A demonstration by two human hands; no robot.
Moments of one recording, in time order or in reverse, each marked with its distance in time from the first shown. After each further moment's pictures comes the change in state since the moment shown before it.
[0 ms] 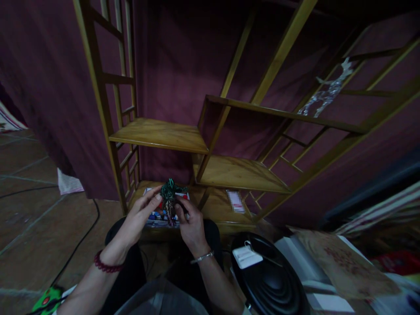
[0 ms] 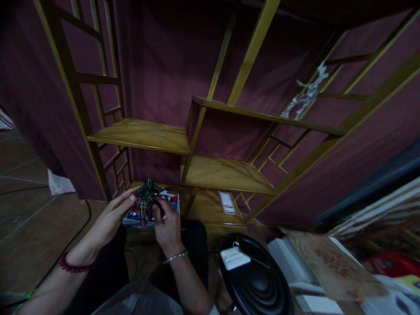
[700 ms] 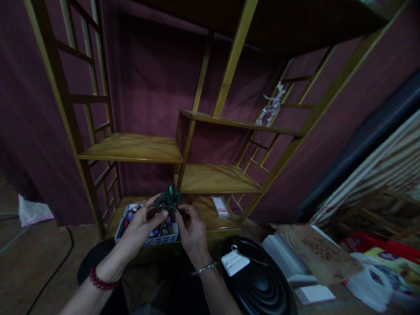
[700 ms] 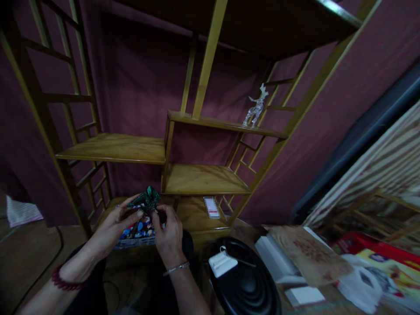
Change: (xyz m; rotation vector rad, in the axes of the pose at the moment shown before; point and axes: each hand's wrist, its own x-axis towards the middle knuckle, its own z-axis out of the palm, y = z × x) left_hand 0.005 0.016 0.061 0.020 -0.199 -0.008; right_hand -0.001 0.000 -0.057 -0.125 0.180 0.034
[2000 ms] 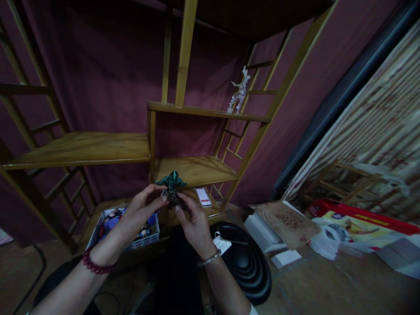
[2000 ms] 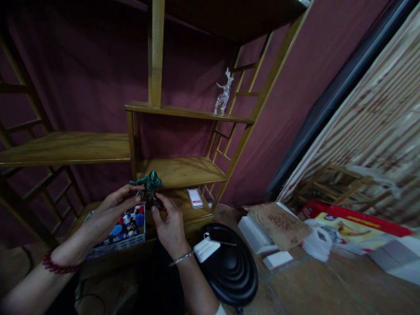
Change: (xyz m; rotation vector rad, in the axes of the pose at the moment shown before) left_hand 0.040 0.006 0.066 0.089 -0.178 0.070; right_hand 0.013 0.026 -0.074 0.092 0.023 -0.022
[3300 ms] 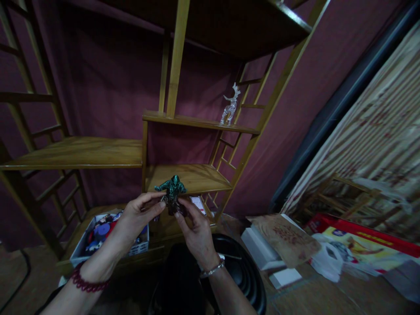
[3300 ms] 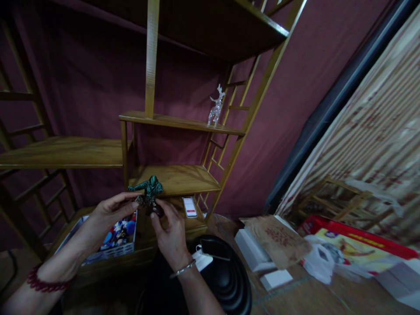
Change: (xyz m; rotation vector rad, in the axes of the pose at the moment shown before) left_hand -0.006 0.012 0.035 0.049 0.122 0.003; right_hand 0.000 -0.003 -0.044 -0.055 -0.015 -0.057
